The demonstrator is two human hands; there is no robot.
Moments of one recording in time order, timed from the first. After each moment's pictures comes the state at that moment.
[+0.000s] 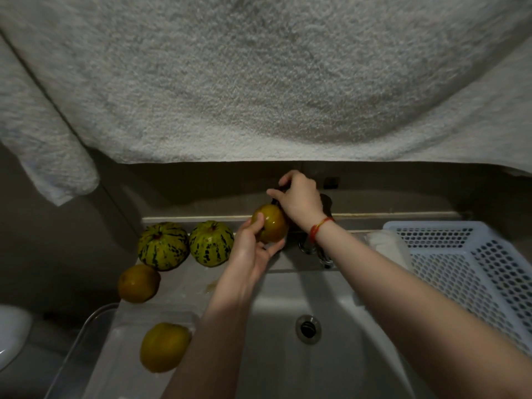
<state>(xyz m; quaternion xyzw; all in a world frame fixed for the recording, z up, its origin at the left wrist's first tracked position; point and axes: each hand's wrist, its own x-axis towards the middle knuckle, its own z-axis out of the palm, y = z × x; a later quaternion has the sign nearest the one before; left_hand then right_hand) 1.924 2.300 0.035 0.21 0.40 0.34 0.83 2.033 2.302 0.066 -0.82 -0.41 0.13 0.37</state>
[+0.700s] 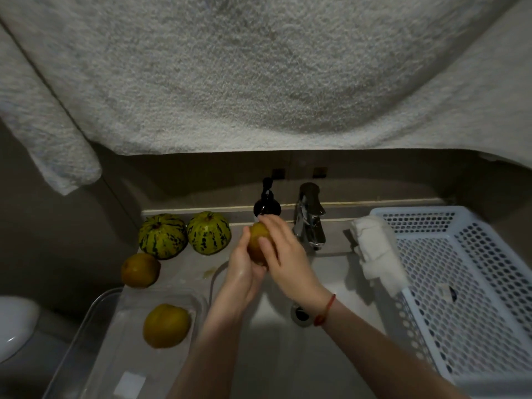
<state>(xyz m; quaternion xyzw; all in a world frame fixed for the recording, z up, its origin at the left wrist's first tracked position) 1.898 2.243 0.024 0.20 0.34 0.36 0.84 1.966 2.191 0.023 -0.69 -0.55 0.18 0.45</state>
